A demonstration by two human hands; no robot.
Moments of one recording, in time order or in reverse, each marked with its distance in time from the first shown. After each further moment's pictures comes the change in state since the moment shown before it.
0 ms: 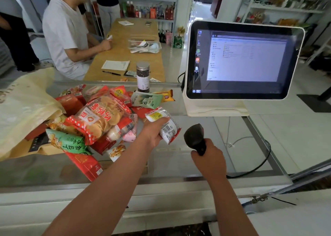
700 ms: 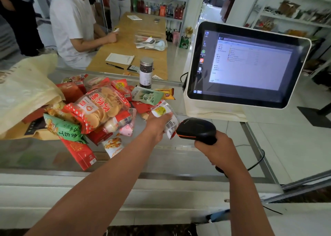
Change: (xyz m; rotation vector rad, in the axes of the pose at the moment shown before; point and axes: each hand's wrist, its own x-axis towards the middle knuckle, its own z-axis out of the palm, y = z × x) left_hand 0.012 -0.012 0.020 -0.030 0.078 0.095; right_hand 0.000 -0.042 -0.078 0.226 -0.232 -0.049
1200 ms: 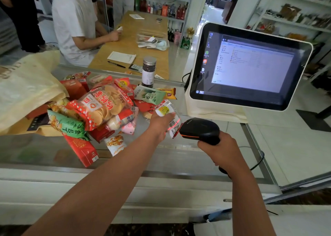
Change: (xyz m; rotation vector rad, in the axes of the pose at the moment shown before) left_hand 0.001 -0.002 0.002 0.052 0.019 -0.012; right_hand -0.006 -0.004 -0.002 -0.019 0.009 -0.013
